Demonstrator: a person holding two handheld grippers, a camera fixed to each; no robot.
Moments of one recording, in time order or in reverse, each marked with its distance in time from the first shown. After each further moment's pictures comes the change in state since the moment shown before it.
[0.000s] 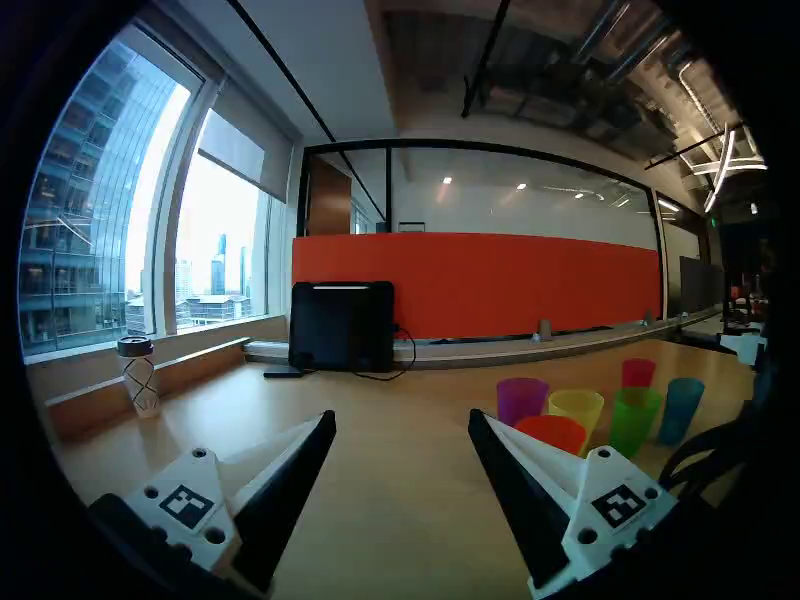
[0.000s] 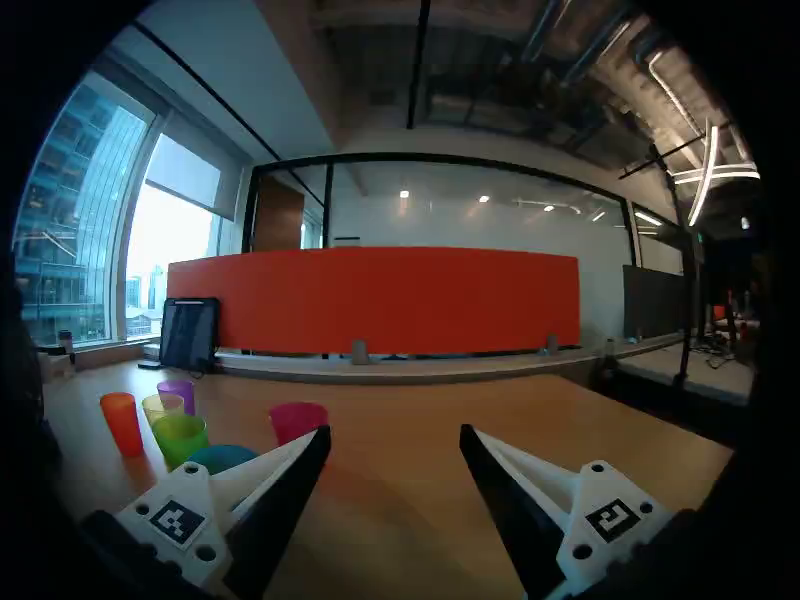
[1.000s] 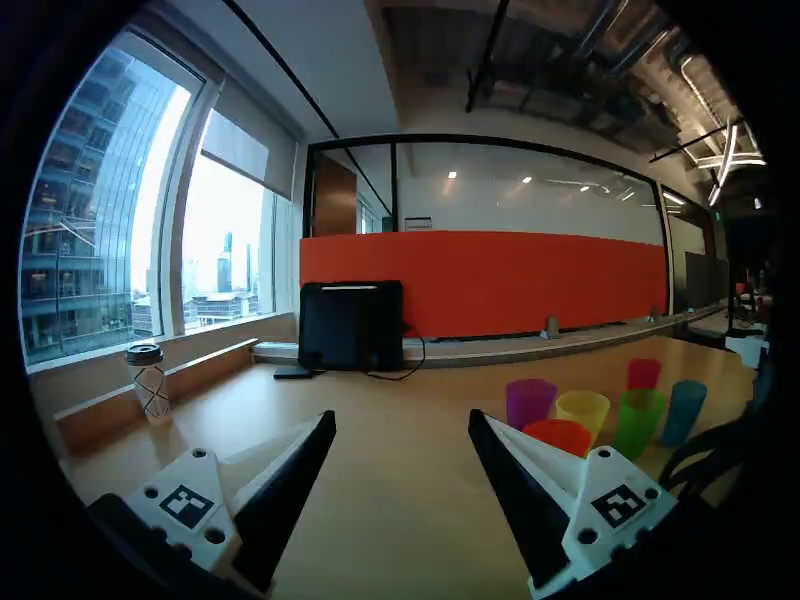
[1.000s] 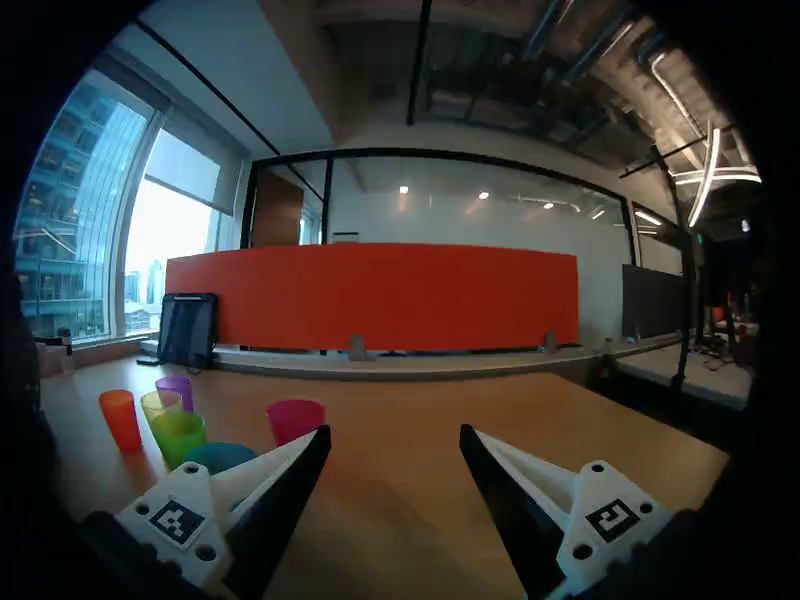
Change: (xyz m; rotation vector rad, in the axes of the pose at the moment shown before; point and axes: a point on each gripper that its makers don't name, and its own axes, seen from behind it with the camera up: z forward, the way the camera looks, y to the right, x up) left arm 0.016 -0.009 -0.003 0.025 -0.024 0.010; right arm 0.004 0.005 0.001 -0.001 -0.016 -0.011
